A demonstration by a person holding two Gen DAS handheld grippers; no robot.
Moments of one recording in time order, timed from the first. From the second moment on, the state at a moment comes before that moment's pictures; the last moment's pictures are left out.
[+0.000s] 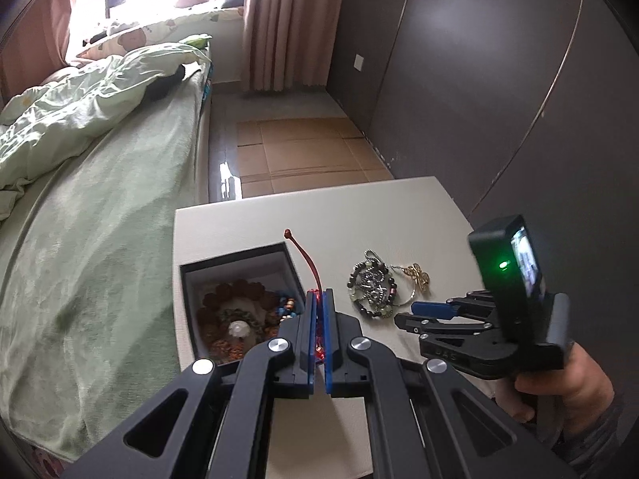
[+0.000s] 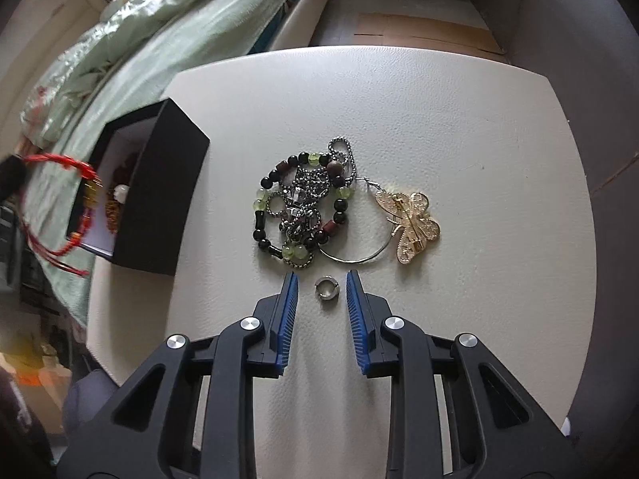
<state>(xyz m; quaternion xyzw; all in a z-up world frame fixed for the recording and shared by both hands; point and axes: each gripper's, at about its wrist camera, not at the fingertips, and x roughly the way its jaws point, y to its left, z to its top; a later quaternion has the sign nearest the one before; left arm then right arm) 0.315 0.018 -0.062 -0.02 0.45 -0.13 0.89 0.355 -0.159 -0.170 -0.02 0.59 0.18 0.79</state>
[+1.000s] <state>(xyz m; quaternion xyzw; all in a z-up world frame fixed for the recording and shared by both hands) 0.313 0.093 -0.090 -0.08 0.46 -0.08 0.88 0.333 -0.100 -0.083 0.05 0.47 0.24 0.85</state>
